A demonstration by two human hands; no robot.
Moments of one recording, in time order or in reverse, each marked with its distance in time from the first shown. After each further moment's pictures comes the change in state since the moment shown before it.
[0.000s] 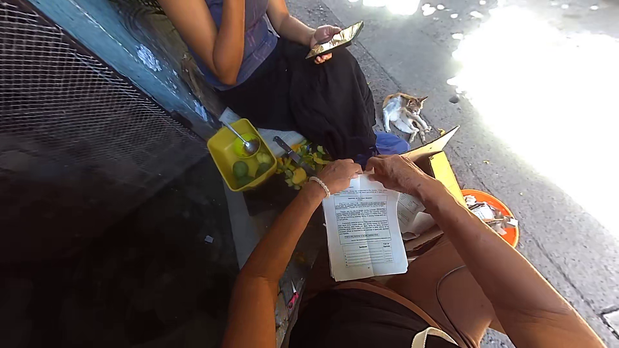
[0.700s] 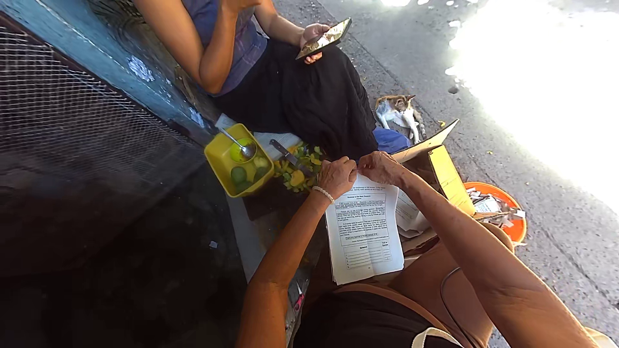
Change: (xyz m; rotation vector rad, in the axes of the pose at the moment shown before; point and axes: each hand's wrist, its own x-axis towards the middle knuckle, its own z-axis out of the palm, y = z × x) left_hand 0.011 -0.006 0.040 0.162 0.386 -0.096; right_hand 0.025 0.016 0.024 0.306 0.025 0.091
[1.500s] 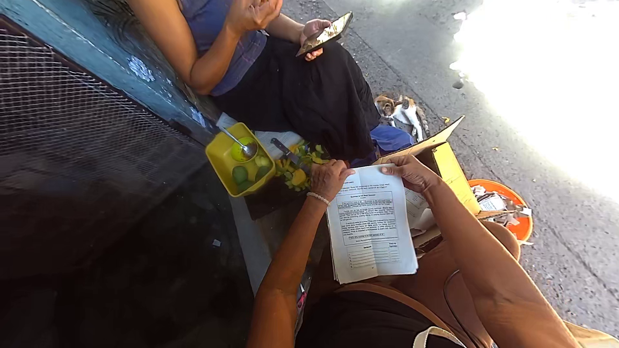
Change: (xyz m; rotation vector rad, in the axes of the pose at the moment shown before) left_hand -0.019 -0.016 0.006 0.032 0.194 -0.125; right_hand -0.037 0.056 0.008 1.028 0.091 0.319
